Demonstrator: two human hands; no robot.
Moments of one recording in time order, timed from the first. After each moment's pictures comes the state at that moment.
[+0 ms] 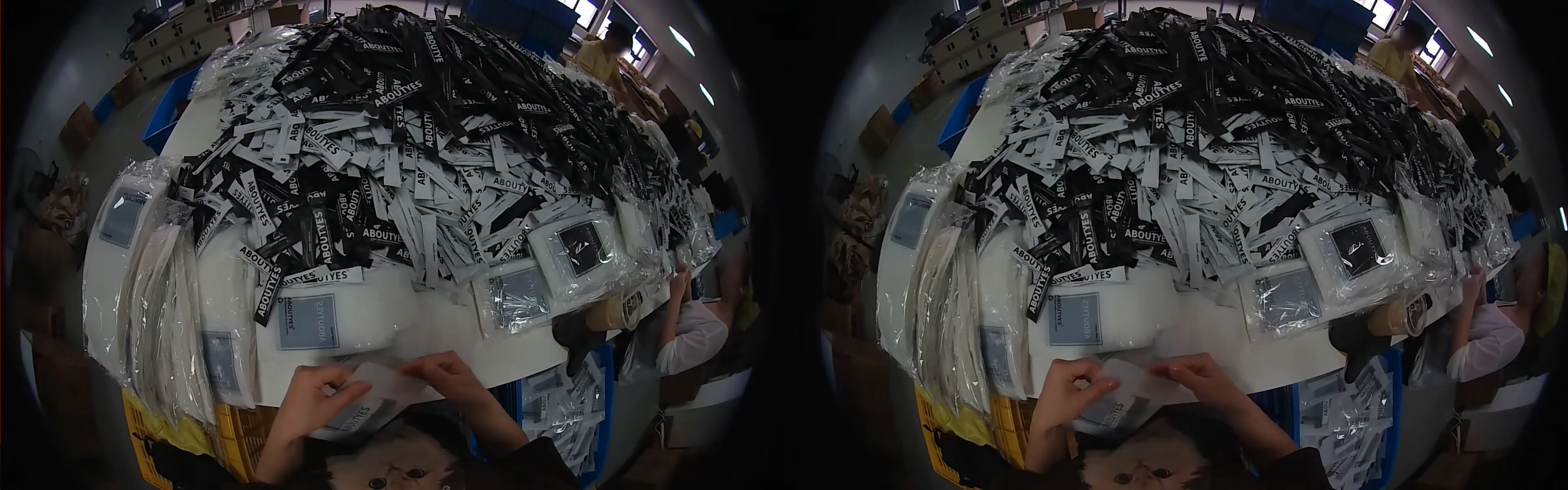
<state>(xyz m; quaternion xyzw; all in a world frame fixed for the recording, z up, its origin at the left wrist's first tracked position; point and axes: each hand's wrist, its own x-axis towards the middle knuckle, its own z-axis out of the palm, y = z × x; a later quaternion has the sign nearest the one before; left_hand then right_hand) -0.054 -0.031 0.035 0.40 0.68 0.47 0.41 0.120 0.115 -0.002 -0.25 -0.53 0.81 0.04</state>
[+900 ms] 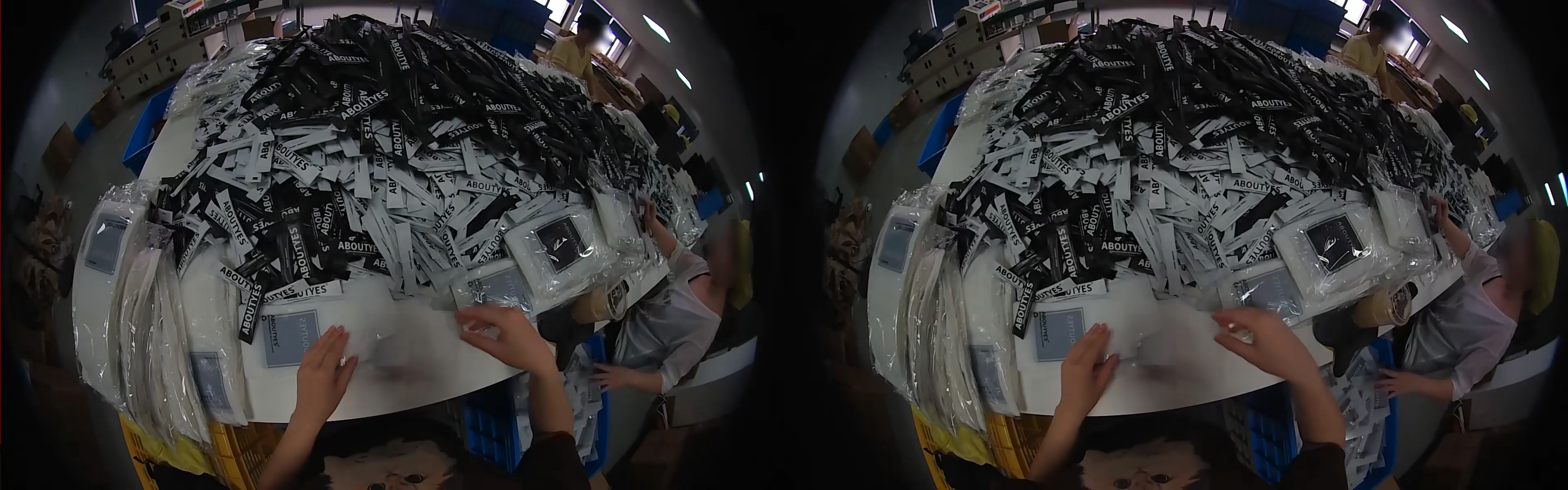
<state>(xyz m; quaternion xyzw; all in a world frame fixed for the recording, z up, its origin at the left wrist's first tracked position) -0.050 0.006 -0.039 0.56 0.74 0.36 0.09 0.165 0.204 0.070 -0.29 -0.86 0.41 0.08</state>
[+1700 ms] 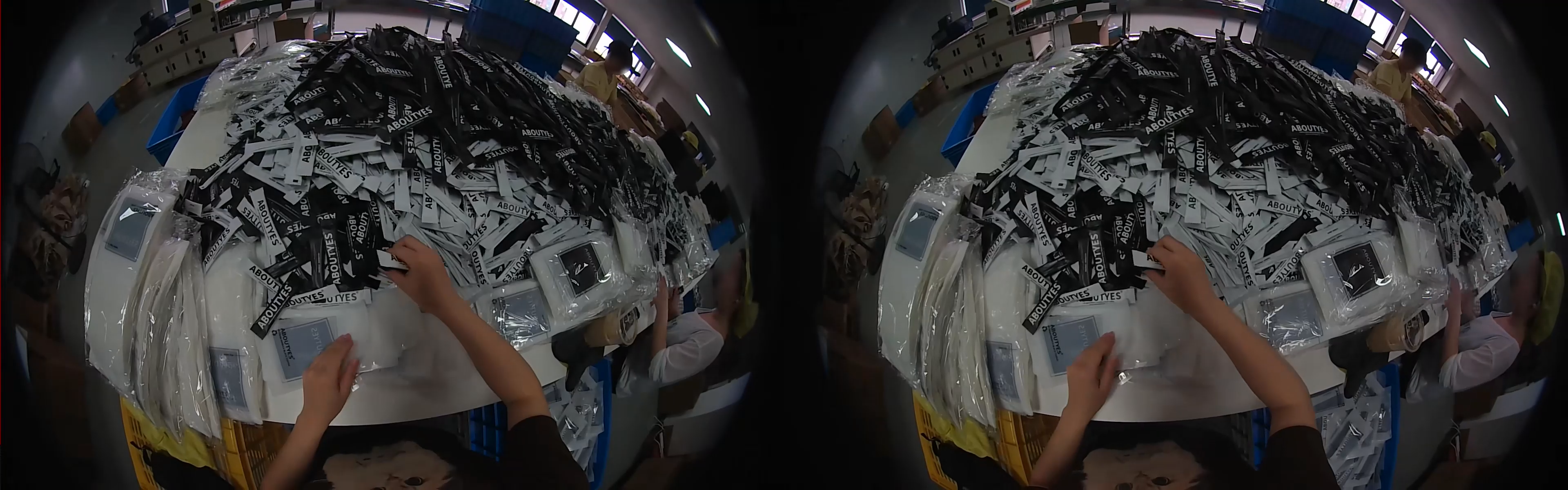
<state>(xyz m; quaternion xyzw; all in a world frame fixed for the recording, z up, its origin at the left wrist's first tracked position) -0.062 -0.006 -0.029 0.48 0.76 0.43 0.07 -0.011 0.231 -0.002 -0.15 -0.91 0.25 0.30</state>
